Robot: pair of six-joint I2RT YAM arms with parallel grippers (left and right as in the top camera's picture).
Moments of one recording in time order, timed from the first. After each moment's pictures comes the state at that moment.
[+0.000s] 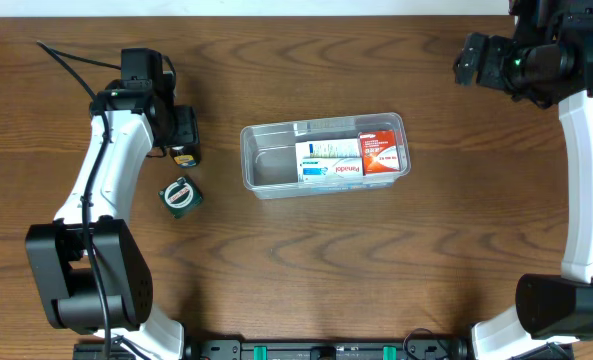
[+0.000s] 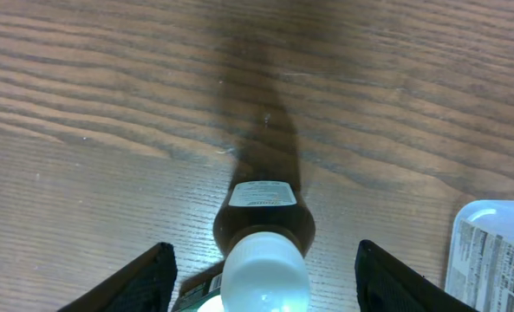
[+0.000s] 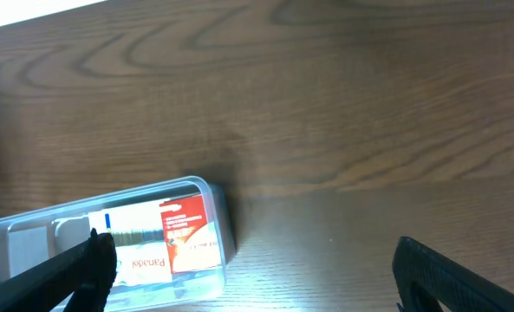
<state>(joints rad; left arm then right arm) 0.04 1.78 1.38 -0.82 -0.03 -0.09 -0.02 1.74 2.01 -1.27 -0.10 0.22</state>
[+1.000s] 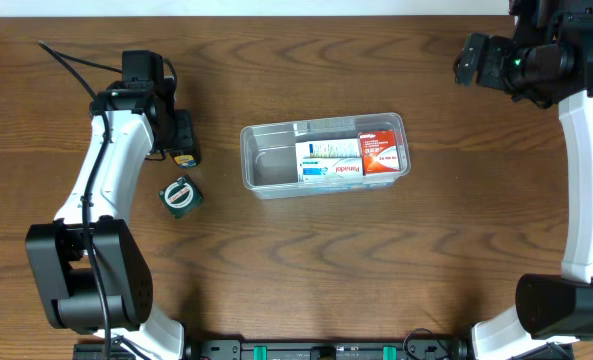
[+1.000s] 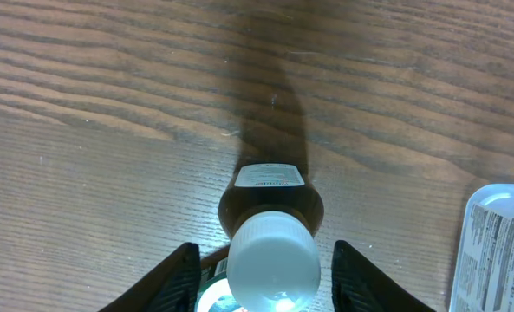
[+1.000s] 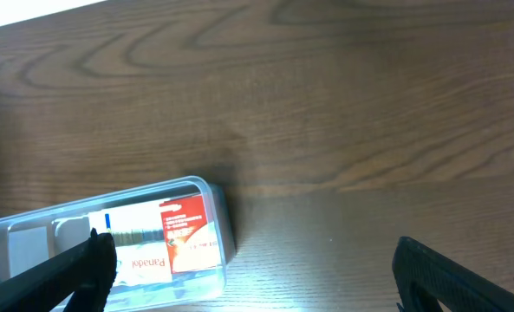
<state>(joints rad) 0.04 1.78 1.38 -0.85 -0.04 -0.09 -0.02 1.74 2.01 -1.27 -0.10 0.22</state>
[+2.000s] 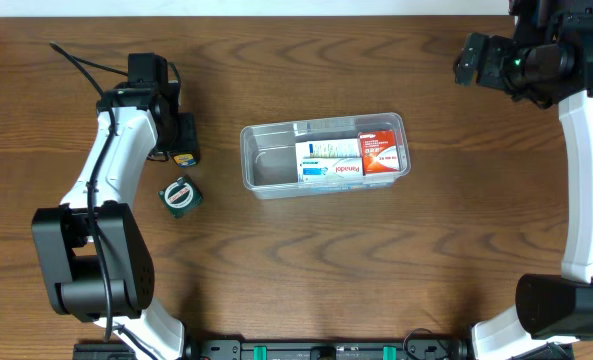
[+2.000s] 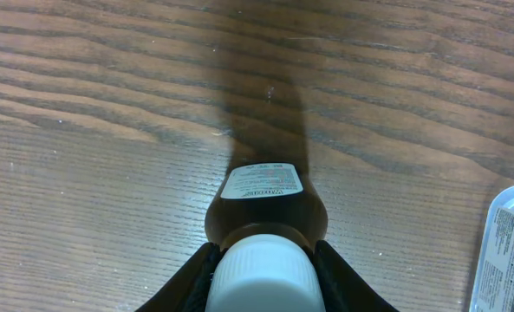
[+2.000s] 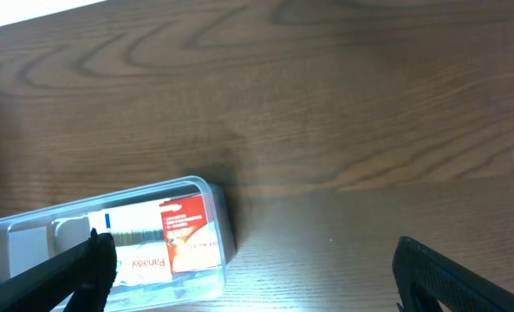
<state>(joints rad) 0.04 1.83 1.38 -0.84 -0.03 -0.07 -0.02 1.74 2.01 -1.27 -0.10 0.22</state>
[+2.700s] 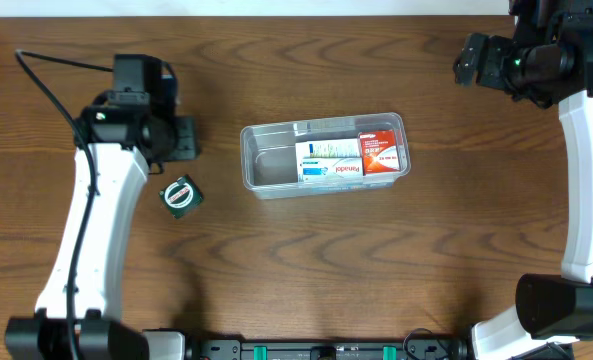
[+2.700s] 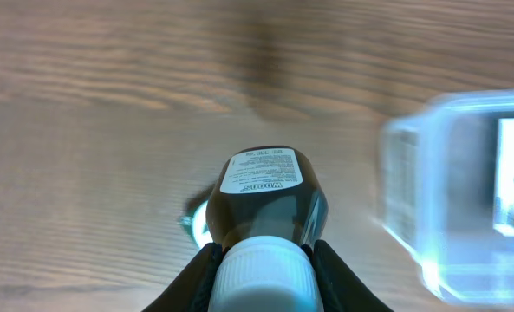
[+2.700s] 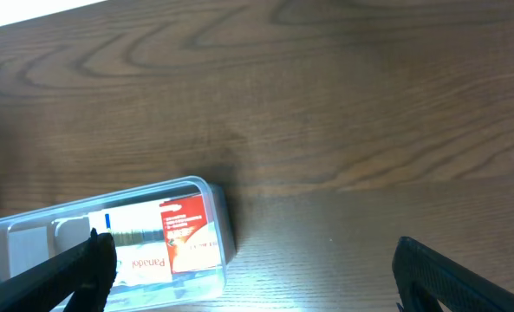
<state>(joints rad) -0.05 1.50 1.38 -1.03 -0.03 -0.08 -0.02 1.74 2.01 -1.27 -0.10 0.22</state>
